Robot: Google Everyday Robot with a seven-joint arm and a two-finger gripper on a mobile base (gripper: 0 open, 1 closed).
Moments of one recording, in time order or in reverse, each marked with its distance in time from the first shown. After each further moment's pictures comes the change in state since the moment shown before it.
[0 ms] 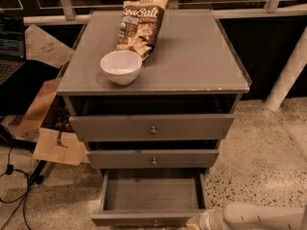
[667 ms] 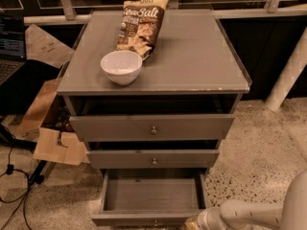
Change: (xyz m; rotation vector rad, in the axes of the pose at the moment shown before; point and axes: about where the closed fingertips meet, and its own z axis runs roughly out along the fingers) arm 0.015 -0.024 0.042 -0.025 0.019 0.038
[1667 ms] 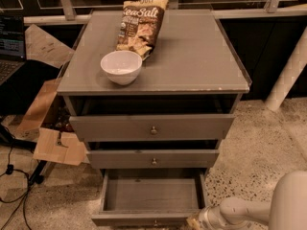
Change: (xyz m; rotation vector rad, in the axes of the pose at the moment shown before) arm 0.010 -0.037 0.030 0.004 0.002 0.052
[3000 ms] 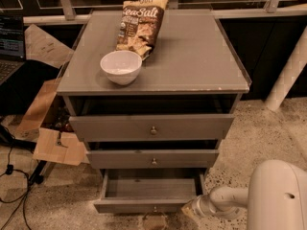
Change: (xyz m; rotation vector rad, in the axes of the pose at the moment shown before) arm -0.038 -0.027 0.031 0.033 0.009 -0.036
